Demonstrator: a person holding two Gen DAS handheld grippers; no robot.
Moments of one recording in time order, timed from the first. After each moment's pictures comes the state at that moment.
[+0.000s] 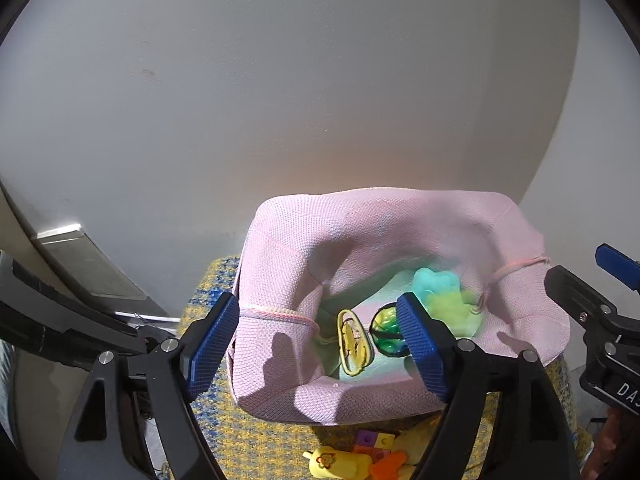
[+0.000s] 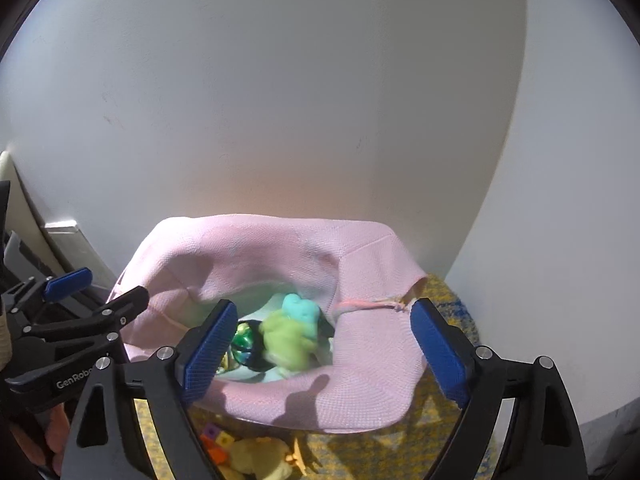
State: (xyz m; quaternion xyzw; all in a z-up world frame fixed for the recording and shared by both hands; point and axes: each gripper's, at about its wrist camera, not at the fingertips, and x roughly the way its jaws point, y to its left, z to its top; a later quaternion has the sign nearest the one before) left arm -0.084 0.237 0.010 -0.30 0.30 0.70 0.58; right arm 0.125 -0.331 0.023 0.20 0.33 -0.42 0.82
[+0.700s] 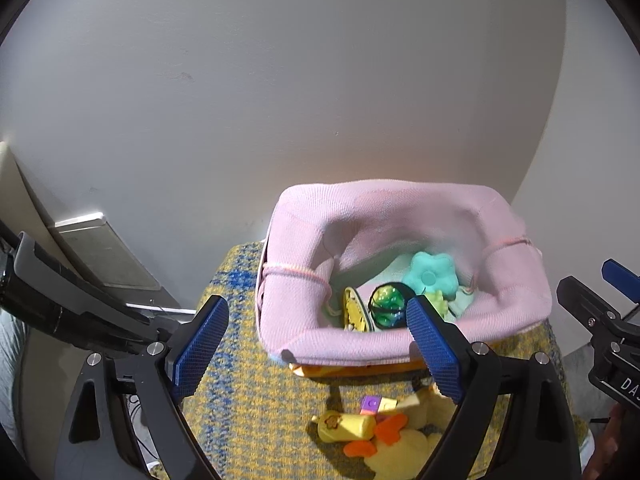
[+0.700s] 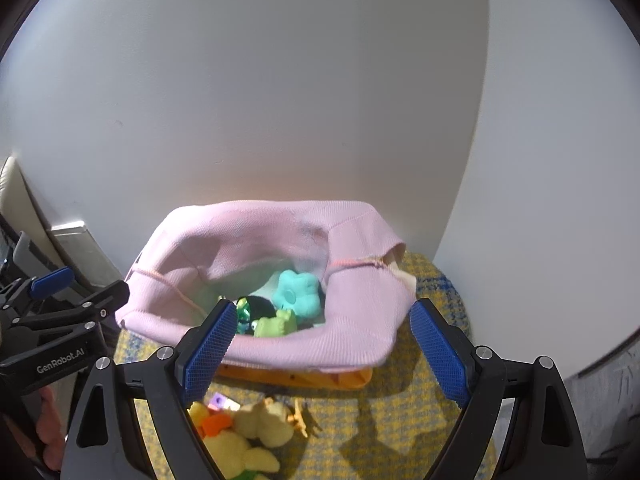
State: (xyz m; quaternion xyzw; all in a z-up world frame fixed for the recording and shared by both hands) left arm -0.083 0.181 0.030 -0.29 0.29 0.70 0.58; right arm 0.085 -0.287 0.037 0.22 0.32 -0.43 0.82
